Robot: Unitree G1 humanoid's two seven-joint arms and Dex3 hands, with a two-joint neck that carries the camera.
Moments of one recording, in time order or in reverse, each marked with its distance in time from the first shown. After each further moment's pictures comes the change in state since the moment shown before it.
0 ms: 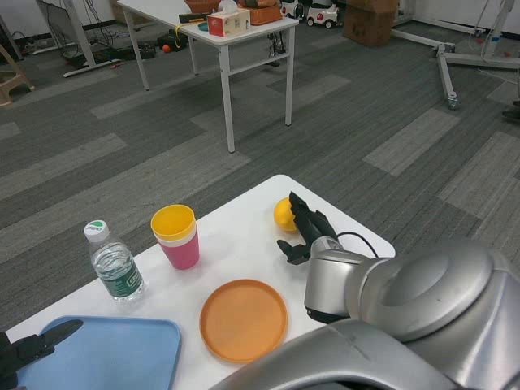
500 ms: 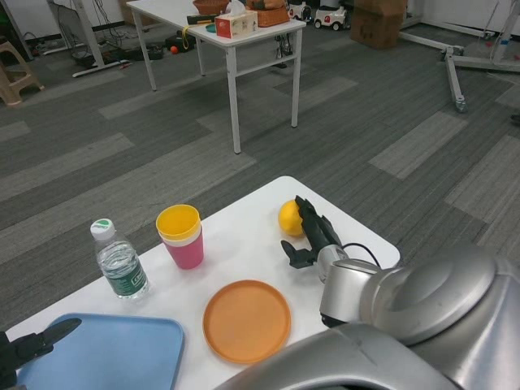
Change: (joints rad) left arm 0.009 0.005 0.030 0.000 0.000 0.000 -0.002; right arm 0.075 -0.018 -0.093 -0.130 0.017 -0.034 -0.012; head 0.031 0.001
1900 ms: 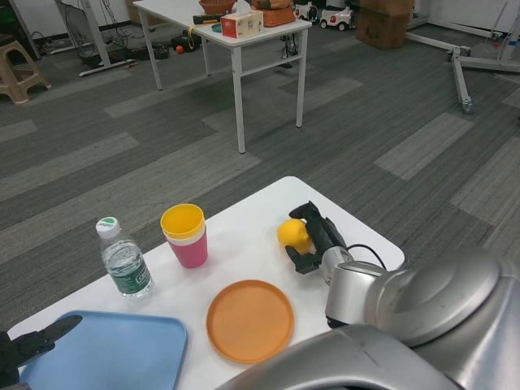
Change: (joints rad) left arm -0.010 -0.017 0.020 0.045 -0.005 0.000 -0.001; right arm 0.008 -0.007 0.036 -0.001 -0.002 0.002 -0.007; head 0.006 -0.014
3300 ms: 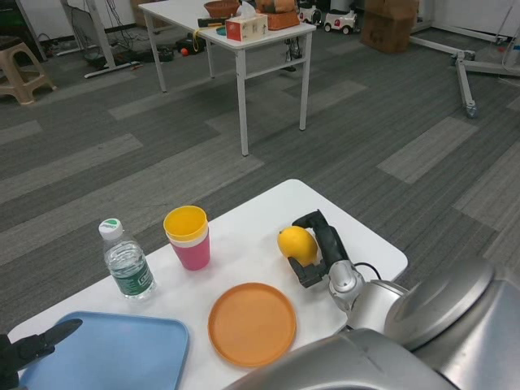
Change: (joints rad) left arm 0.012 0.011 0.003 -0.019 0.000 0.000 0.000; right arm 0.160 -0.015 -0.333 -0.303 -0.056 -0.045 0.013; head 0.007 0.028
